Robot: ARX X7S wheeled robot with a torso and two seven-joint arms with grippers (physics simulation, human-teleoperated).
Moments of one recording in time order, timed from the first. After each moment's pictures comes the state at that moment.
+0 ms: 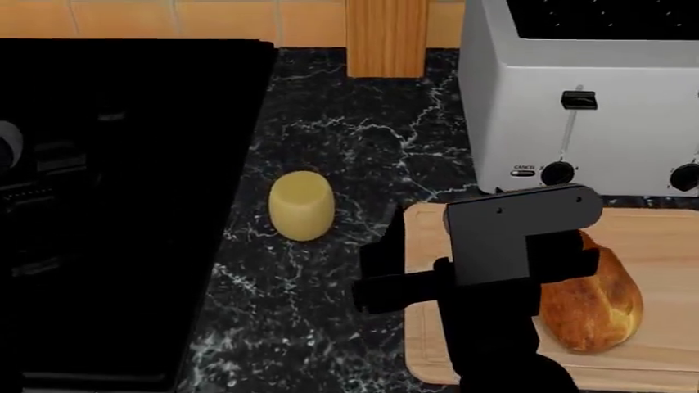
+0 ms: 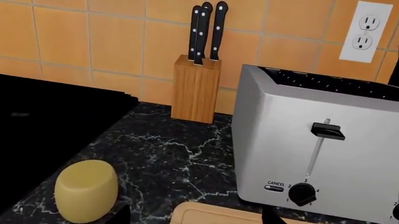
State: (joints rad) left arm -0.59 -0.15 0.10 0.47 -0.16 -0.75 -0.44; right arm 0.55 0.19 -0.15 -0.34 0.19 0.85 0.08
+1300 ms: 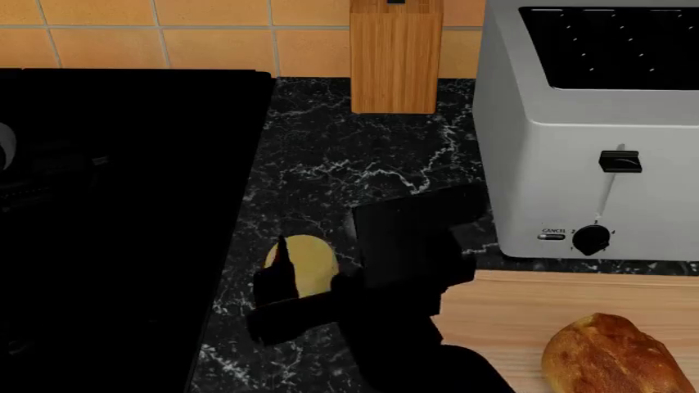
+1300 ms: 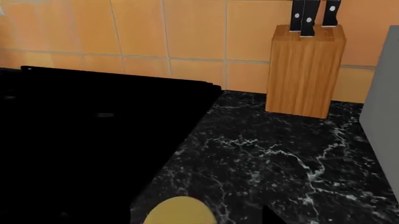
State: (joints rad) left arm -0.59 -0.18 0.12 0.47 -0.20 -0.71 -0.47; right arm 0.60 0.09 -0.22 -0.29 0.37 0.97 0.02
